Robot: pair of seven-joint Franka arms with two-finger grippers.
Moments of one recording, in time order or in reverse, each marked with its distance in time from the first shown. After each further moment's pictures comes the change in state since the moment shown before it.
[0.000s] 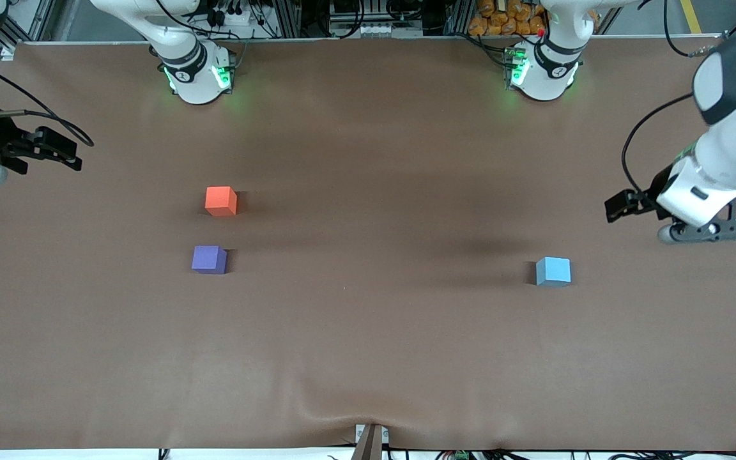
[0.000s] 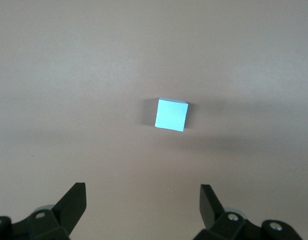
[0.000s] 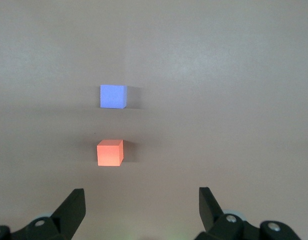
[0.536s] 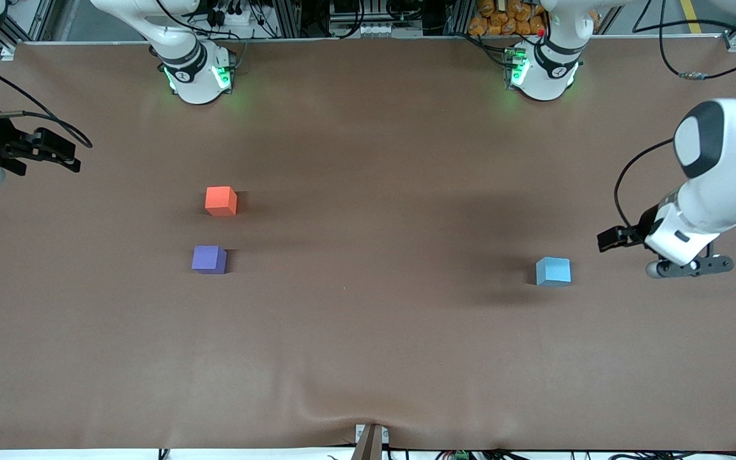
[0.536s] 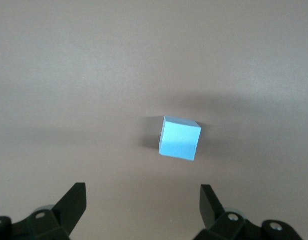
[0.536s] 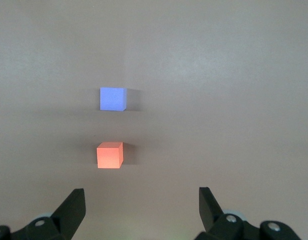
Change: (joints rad) left arm 0.031 0.150 0.000 -0.019 0.000 0.168 0.004; right arm 0.001 0.000 -0.001 -0.001 0.000 0.010 0.000
